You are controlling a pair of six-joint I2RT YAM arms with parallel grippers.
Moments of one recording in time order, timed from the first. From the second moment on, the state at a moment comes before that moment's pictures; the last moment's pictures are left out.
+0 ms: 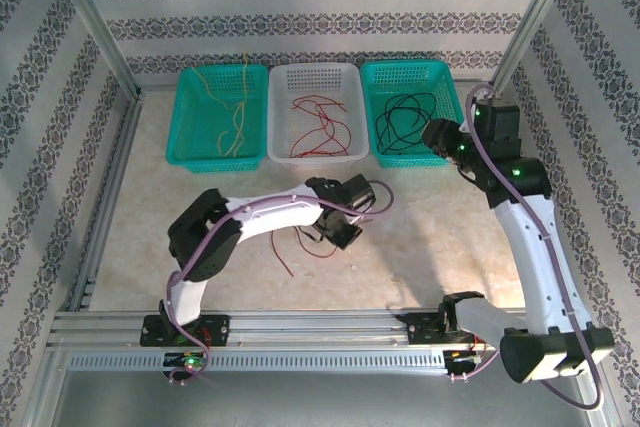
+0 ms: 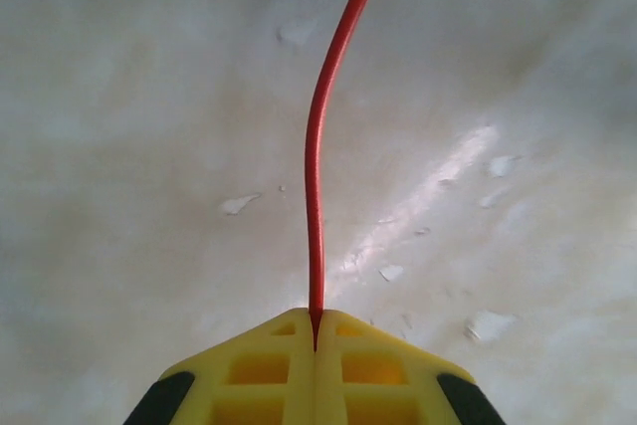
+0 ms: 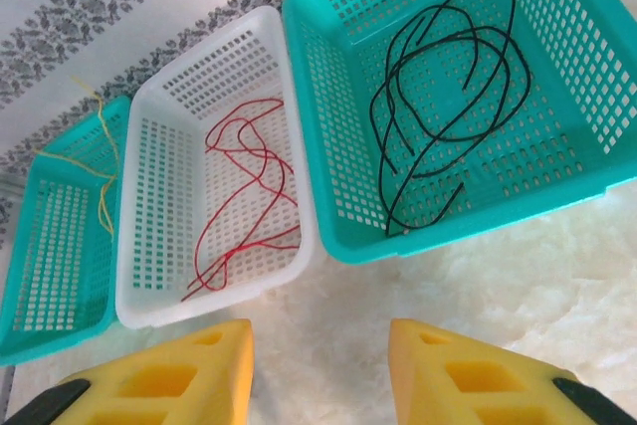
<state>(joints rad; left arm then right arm) -0.95 1.94 1.49 -0.83 0.05 -0.24 0.10 1.08 1.27 -0.80 -0.16 0.56</state>
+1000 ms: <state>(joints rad) -0.59 2.01 2.56 -1.02 -0.06 -0.19 0.52 0.82 0.92 -0.72 -0.01 0.61</state>
